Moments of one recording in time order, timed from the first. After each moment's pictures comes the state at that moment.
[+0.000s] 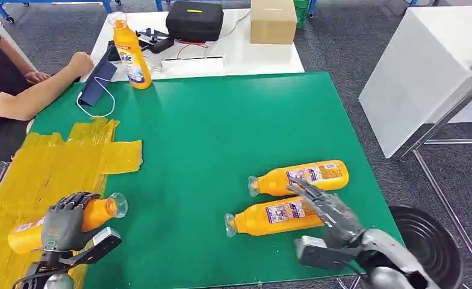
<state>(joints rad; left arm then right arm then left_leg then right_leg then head) 0.03 0.11 0.13 -1.26 -1.13 0.55 -0.44 0.07 -0.65 0.44 -1.87 0.40 0.14 -0.10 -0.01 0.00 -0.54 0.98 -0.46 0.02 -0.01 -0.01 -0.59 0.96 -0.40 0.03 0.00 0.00</state>
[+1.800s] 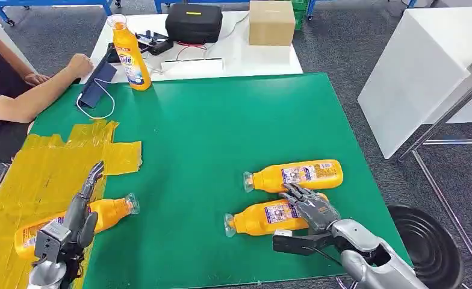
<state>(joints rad) 0.00 0.08 0.10 -1.38 -0.39 -0.14 -0.65 -0.19 -0.46 0.68 -1.41 0.73 0.20 0.00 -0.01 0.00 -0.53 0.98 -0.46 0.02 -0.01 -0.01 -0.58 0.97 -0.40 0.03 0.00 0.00</state>
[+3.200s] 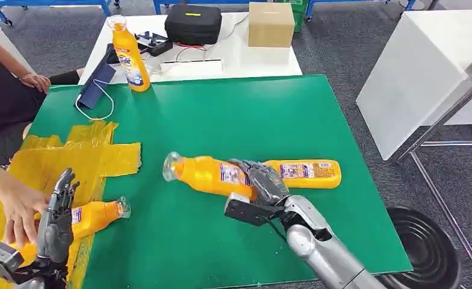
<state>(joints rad) 0.08 -0.01 0.25 -1.49 -0.20 -0.36 -0.65 -0.32 -0.13 0.64 -1.36 0.48 -0.06 -0.13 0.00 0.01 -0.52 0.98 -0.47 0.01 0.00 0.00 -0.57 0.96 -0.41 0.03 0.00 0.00</state>
